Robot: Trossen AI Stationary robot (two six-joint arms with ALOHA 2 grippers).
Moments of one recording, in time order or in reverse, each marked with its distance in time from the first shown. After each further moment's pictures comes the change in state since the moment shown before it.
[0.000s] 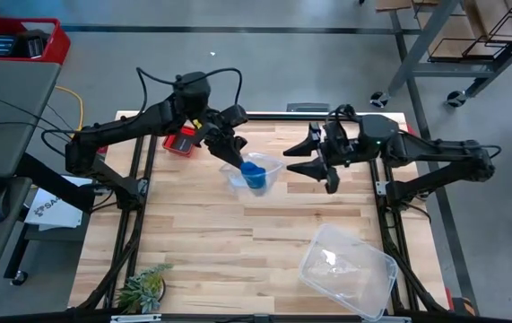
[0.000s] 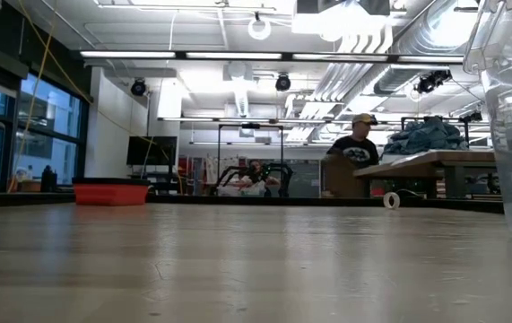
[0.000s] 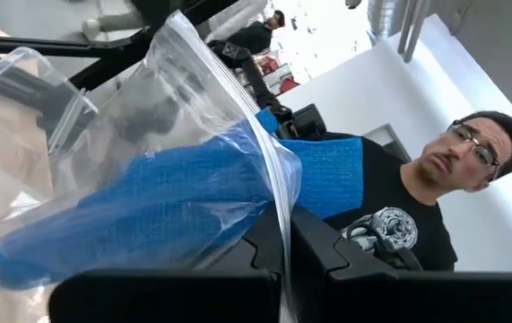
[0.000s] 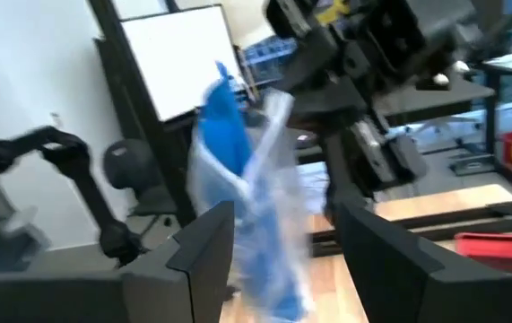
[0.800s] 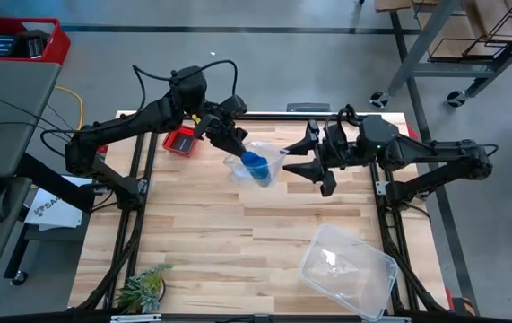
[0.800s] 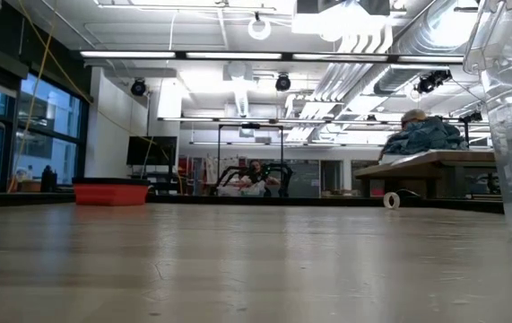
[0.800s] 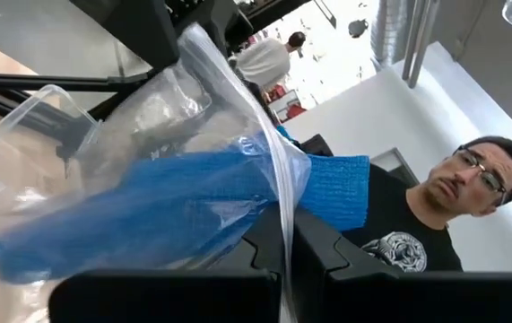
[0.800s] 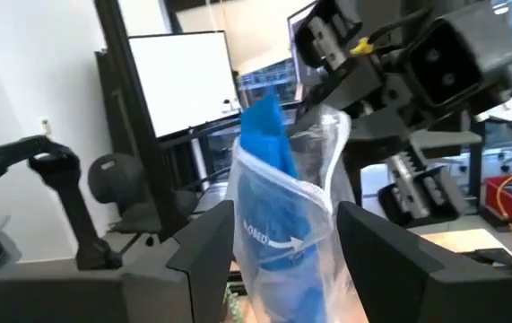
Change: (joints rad) left arm 0.040 0.000 0.000 0.053 -0.045 -0.038; right arm 0.037 0.030 0.000 0.106 0.071 -0.083
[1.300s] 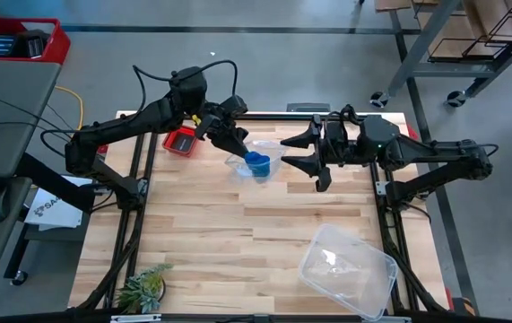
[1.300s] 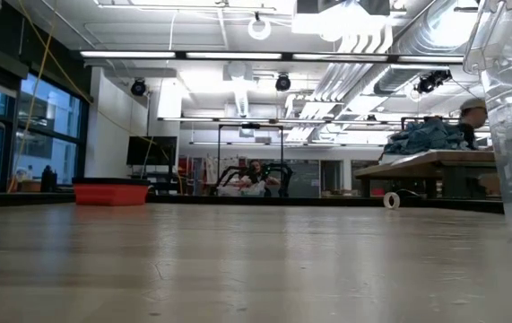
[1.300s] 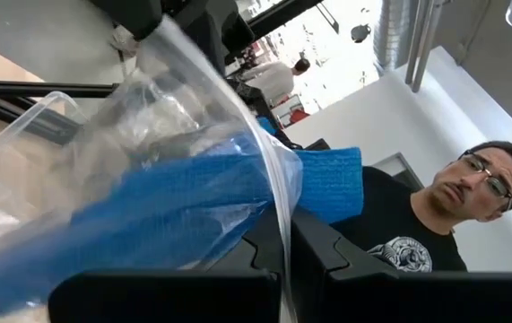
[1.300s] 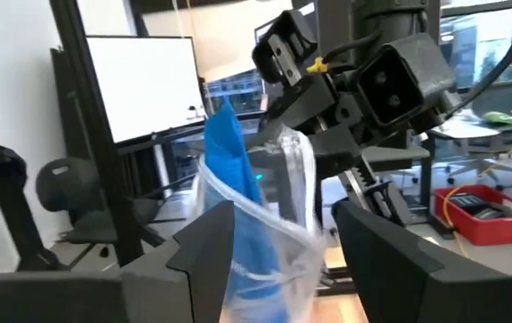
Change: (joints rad) left arm -0.004 0.000 0.000 -0.001 -0.024 0.008; right arm -0.001 0.000 0.000 0.011 0.108 -0.060
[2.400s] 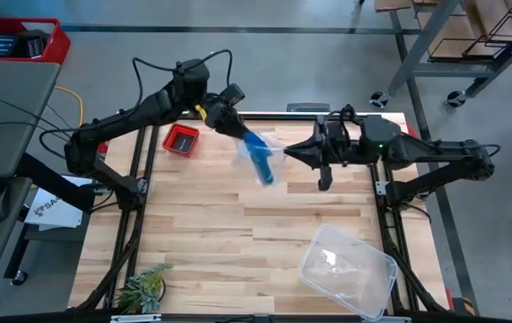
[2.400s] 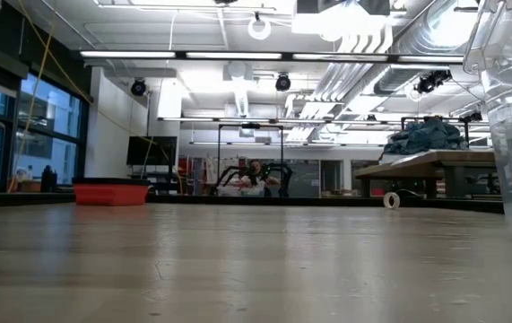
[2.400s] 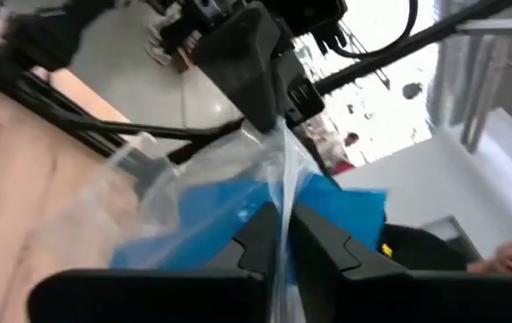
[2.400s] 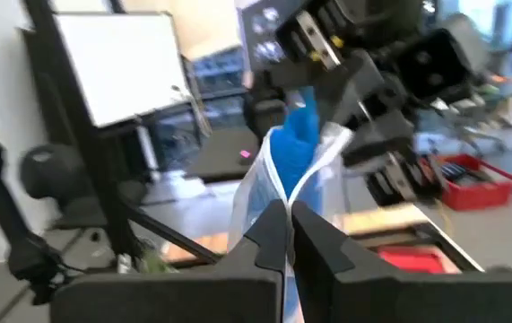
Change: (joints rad) left arm 0.093 0.002 0.000 -0.139 -0.114 0.080; right arm 0.000 -0.029 0.000 -0.103 0.032 0.027
